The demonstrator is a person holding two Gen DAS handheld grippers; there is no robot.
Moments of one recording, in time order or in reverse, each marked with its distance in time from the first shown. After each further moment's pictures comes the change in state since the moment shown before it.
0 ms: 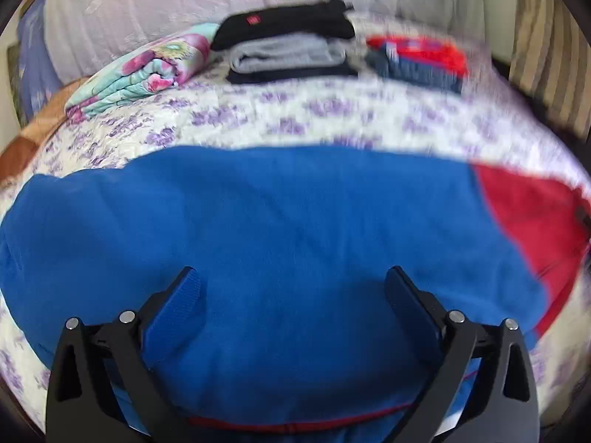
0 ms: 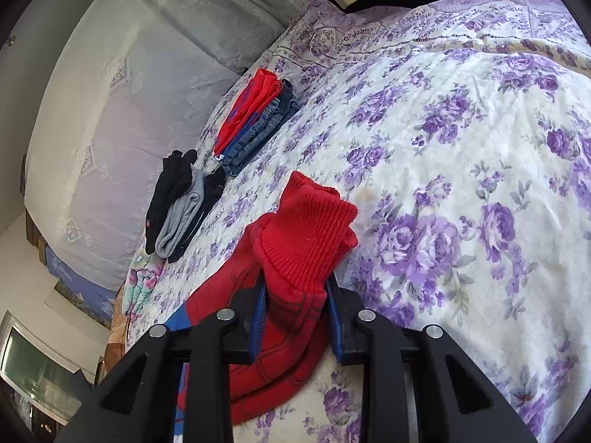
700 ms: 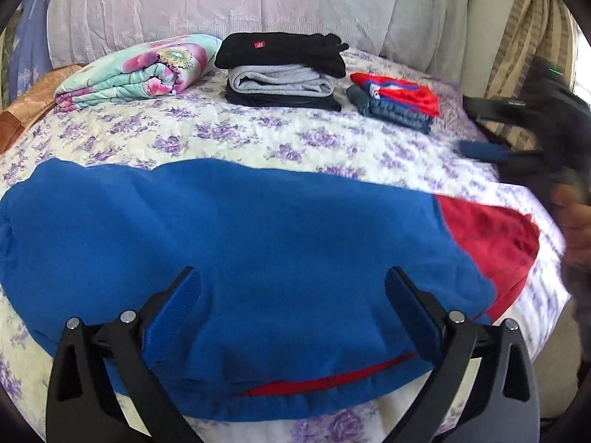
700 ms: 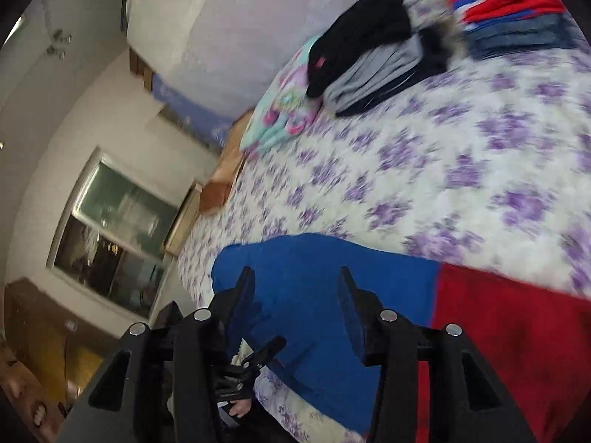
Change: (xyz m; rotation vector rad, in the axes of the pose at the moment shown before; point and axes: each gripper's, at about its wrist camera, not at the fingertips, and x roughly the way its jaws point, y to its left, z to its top) left arm -0.040 0.059 -0.007 -0.124 -0.103 -0.231; right arm 0.163 0.233 -0.014 -0.449 0.828 0.475
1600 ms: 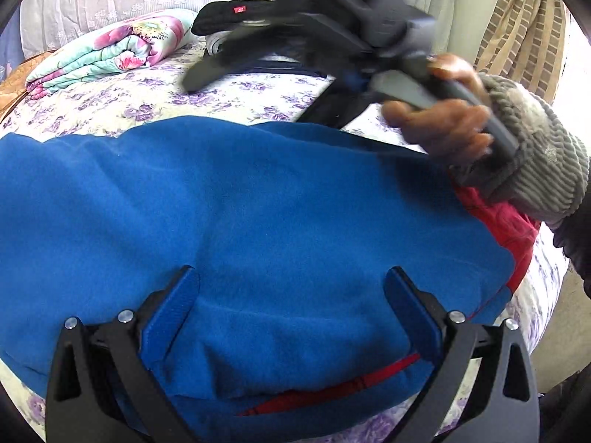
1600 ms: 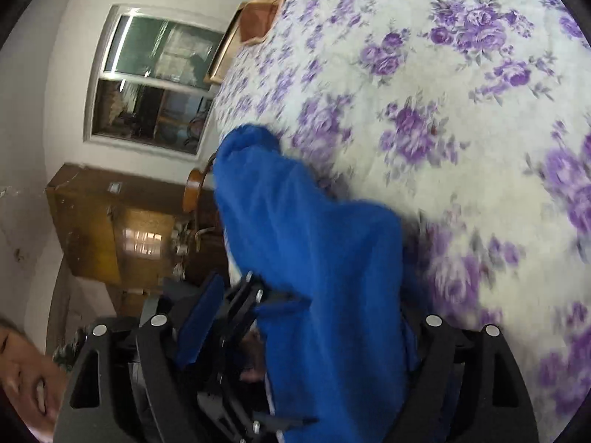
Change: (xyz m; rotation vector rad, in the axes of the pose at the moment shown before) left arm 0.031 0.004 -0.014 0.047 0.096 -0.052; right arm 0.208 0.009 0.054 -0.034 0.636 0.291
